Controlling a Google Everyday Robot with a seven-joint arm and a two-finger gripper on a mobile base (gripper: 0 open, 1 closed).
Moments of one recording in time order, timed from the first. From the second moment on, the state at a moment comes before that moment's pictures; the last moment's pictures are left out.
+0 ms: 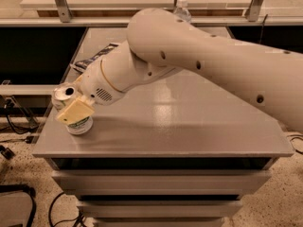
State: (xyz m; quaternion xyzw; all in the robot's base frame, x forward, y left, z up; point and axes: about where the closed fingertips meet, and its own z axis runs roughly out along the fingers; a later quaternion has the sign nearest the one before) arm 0.464 0.182 0.890 -0.64 0.62 0.30 0.34
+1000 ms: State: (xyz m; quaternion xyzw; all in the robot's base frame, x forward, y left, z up) arm 0.489 0.153 0.922 -0.62 0.63 0.29 0.37
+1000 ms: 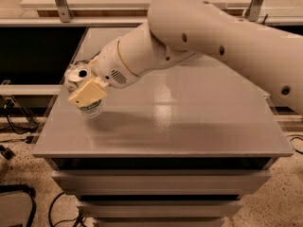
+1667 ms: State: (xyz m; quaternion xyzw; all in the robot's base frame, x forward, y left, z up) arm 0.512 0.136 0.946 -0.61 0.63 0.29 0.39
